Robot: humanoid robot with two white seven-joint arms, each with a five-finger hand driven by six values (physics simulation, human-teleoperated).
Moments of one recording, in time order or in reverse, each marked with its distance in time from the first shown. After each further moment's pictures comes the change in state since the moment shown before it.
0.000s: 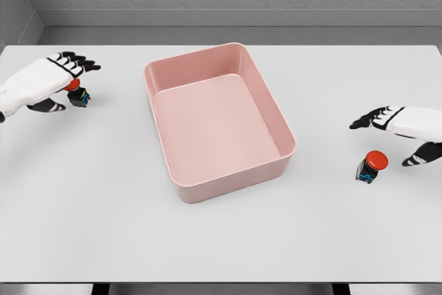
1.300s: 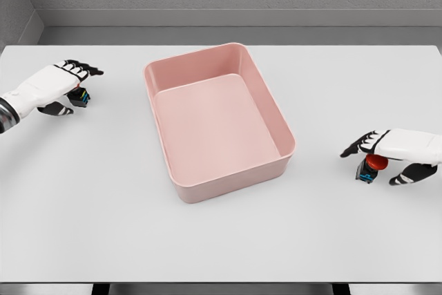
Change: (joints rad) left arm -0.057 -0.104 -0.003 0.185 -0.049 0.000 0.005; right arm 0.060 0.010 0.005 -0.040 0.021 0.000 0.022
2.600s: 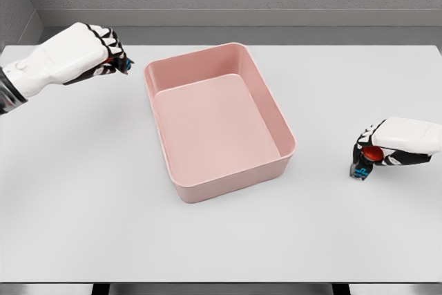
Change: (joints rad) left arm 0.040 0.116 0.006 -0.559 0.169 -0.001 -0.008; right arm -0.048 0.022 -0.010 -0.008 0.022 0.000 0.011
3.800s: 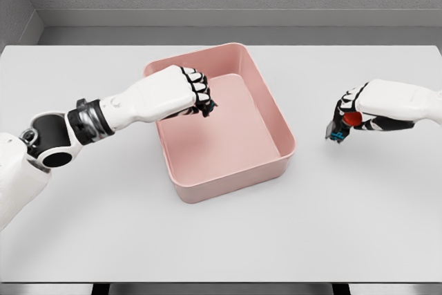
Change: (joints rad) left arm 0.026 -0.233 -0.132 -0.089 -0.080 0.000 -0.048; right arm -0.138 0.067 -0.009 -0.038 -0.009 0.000 -0.011
